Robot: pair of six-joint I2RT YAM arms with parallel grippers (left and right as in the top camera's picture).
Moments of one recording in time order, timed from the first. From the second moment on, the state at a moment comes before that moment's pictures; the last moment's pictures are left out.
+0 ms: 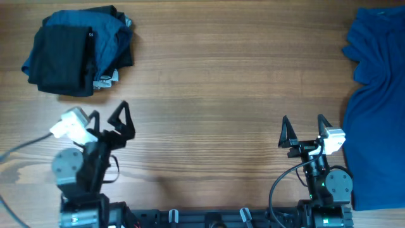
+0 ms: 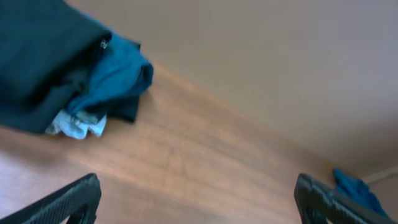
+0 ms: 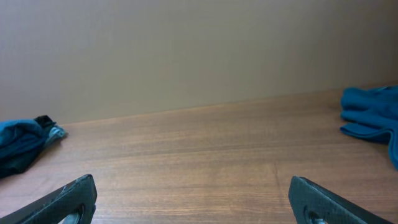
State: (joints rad) left arm 0.13 0.40 0.42 -0.25 0.22 -0.53; right arm 0.00 0.01 0.01 0.00 -0.10 0.18
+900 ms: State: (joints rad) left arm 0.08 0.04 0.03 -0.05 0.10 -0.53; right arm 0.00 0.01 0.01 0.00 -0.10 0.18
